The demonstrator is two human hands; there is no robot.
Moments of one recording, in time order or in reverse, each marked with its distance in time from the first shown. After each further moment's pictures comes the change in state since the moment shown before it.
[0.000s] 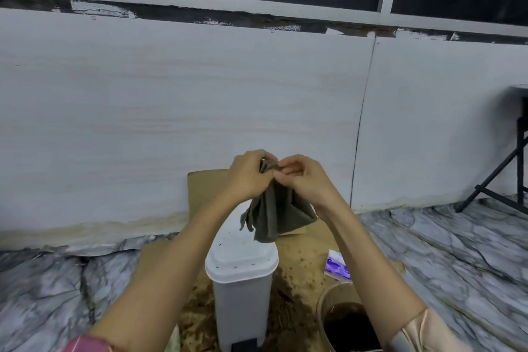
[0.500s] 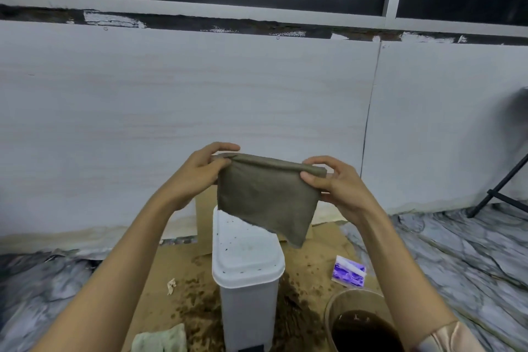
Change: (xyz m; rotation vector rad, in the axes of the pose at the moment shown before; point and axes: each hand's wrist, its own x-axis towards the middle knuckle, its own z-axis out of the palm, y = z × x) left_hand -0.020 -0.047 -0.067 -0.454 -0.035 -0.062; right_hand -0.001 0.011 -0.041 0.288 -0.086 -0.024
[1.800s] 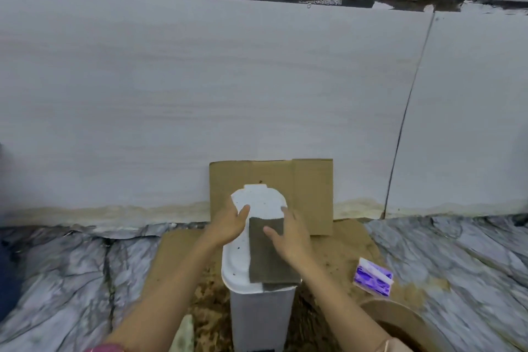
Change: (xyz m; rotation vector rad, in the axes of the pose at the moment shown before) left_hand 0.026 -0.158 0.078 0.284 -0.031 -0.416; right_hand 0.043 0.173 0.091 -0.859 -0.014 0.197
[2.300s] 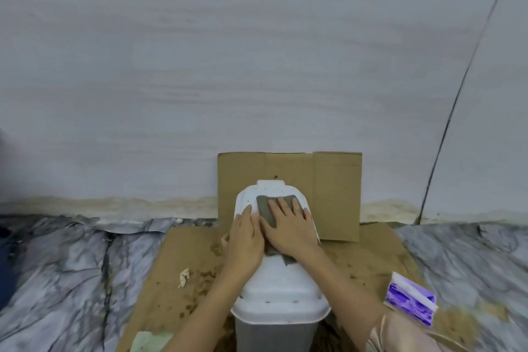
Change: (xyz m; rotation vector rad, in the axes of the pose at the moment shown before) left_hand 0.057 -0.055 0.069 -0.093 0.236 -0.043; right_hand 0.112 0.027 0.063 -0.450 -0.182 -0.181
